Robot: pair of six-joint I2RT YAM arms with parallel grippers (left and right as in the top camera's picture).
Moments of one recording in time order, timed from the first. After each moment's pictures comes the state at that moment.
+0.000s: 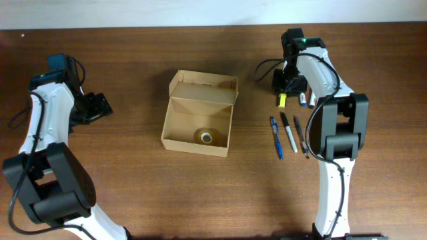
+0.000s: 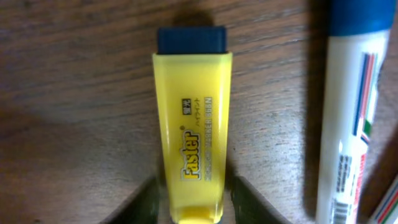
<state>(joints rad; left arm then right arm) 0.28 1.90 1.52 -1.06 -0.13 -0.24 0.07 2.45 2.07 -1.15 0.00 0.29</state>
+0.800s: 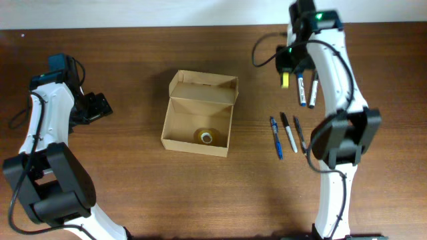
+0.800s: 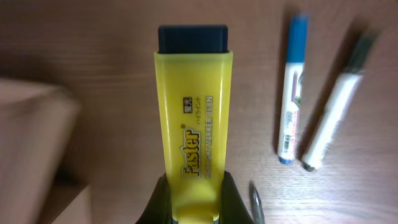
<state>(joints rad) 0.28 1.90 1.52 -1.06 -0.13 -0.24 0.12 2.34 2.47 -1.47 -0.05 0.12</state>
